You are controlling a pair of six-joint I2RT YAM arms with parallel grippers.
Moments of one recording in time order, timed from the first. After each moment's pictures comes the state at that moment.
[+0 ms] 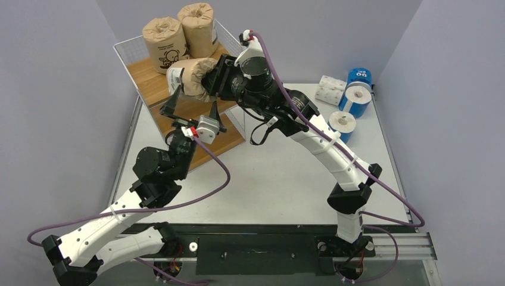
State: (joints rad) left arm -0.89 0.87 0.93 0.44 -0.47 0.82; right arm 0.97 1.89 2.43 -0.66 0.24 0.67
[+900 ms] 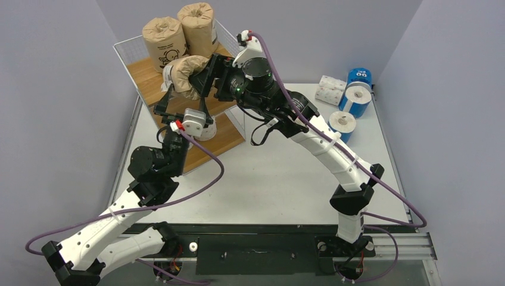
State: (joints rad) left arm -0.81 0.87 0.93 0.50 -0.49 0.74; right arm 0.97 1.87 2.37 -0.58 0.17 0.68
